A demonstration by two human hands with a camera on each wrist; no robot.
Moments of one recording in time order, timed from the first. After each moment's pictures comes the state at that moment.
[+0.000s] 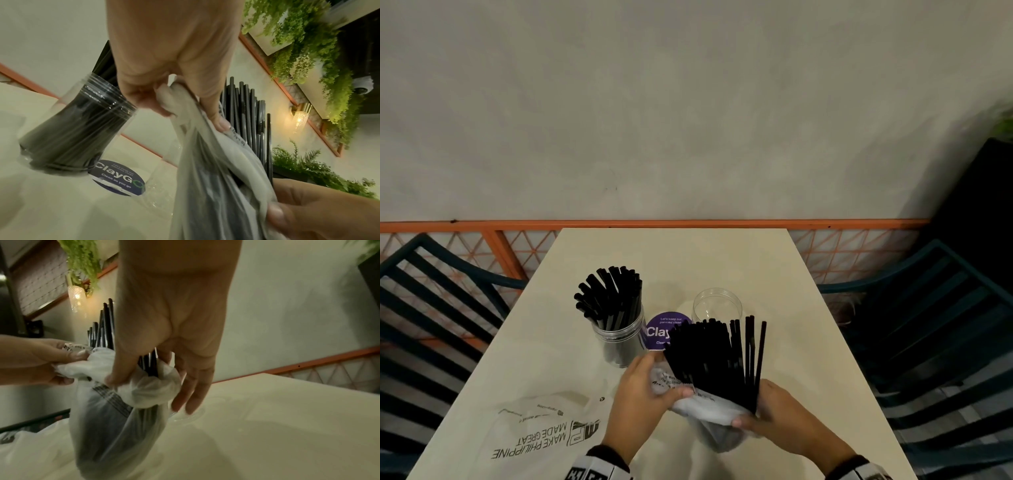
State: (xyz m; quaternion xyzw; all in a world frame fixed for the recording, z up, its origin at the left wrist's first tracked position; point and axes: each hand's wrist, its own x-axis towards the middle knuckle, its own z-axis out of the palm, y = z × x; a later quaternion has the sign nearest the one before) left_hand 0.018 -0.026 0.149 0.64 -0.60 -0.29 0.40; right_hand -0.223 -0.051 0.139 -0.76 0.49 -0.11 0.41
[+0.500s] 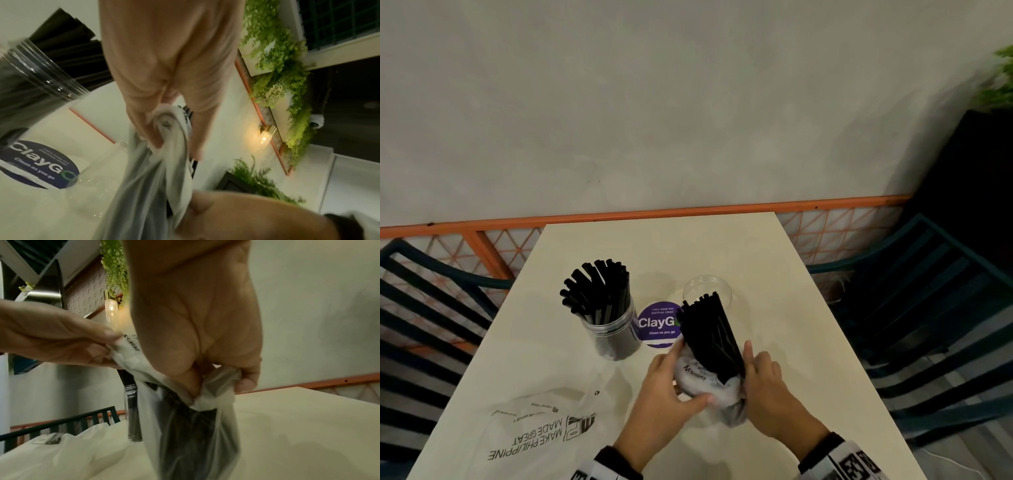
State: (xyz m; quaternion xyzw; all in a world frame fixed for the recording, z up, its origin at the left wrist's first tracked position) left_hand -0.015 -0.012 0.168 0.58 -0.60 -0.43 0.36; right_hand -0.197 -0.033 0.145 -0.77 0.61 -0.02 0.22
